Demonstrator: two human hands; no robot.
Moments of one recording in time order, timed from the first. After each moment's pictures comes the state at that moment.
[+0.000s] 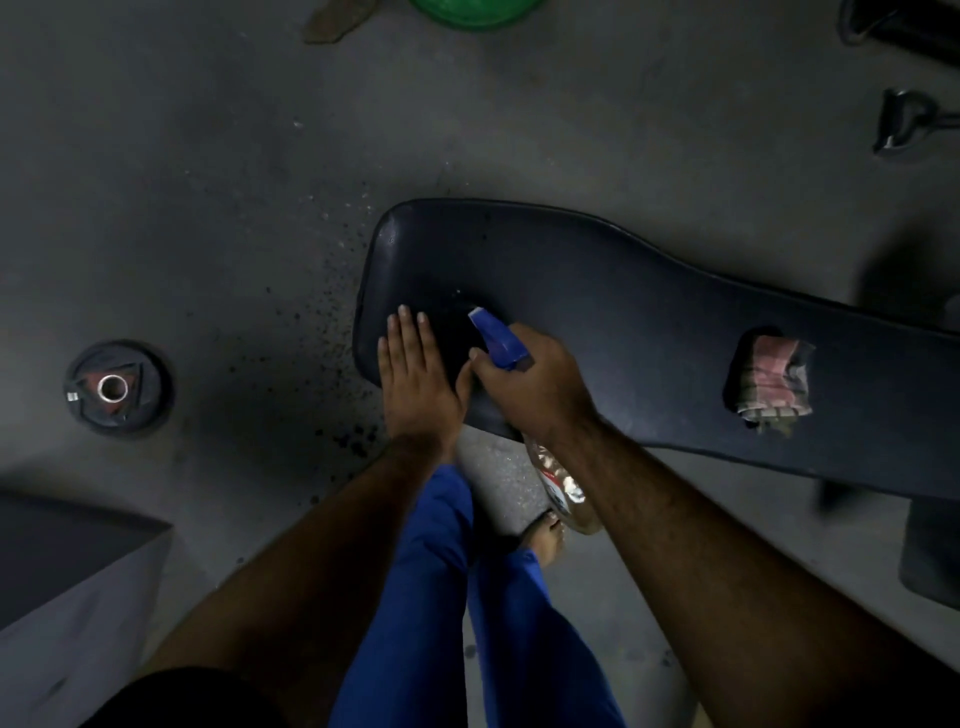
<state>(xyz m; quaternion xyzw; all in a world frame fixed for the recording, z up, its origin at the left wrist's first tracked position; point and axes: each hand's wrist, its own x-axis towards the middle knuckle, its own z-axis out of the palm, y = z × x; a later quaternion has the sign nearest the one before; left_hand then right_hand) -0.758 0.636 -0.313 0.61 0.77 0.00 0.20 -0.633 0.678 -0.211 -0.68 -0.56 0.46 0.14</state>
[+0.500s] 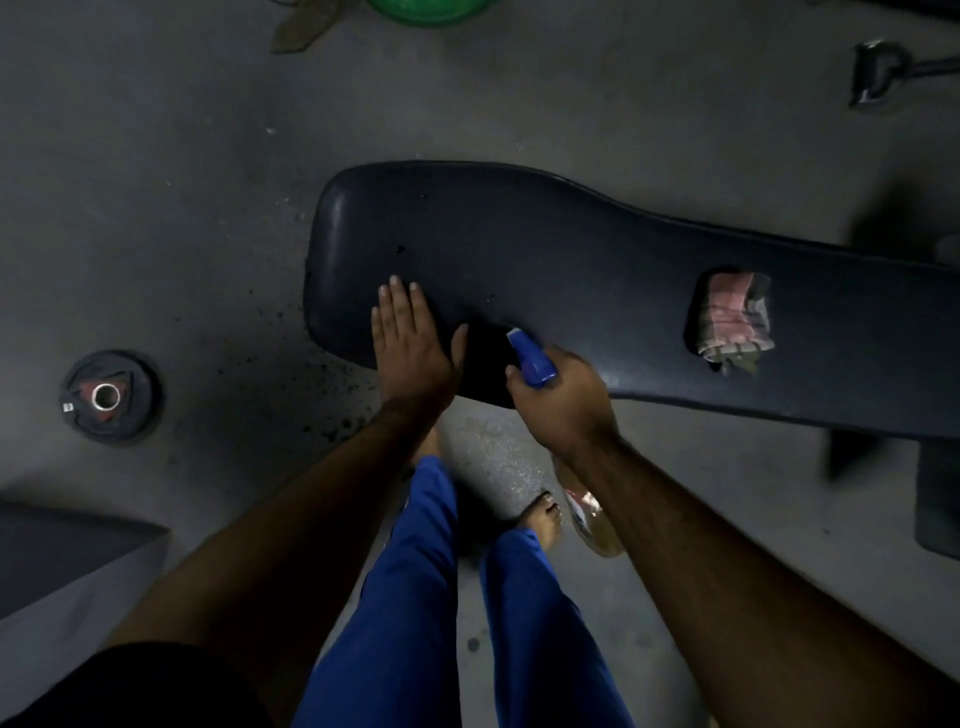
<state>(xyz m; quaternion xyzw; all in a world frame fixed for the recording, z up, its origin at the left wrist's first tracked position) -0.705 0.624 -0.316 0.62 0.76 0.03 0.18 -0.541 0.603 -0.227 -0.74 -0.50 0.43 0.11</state>
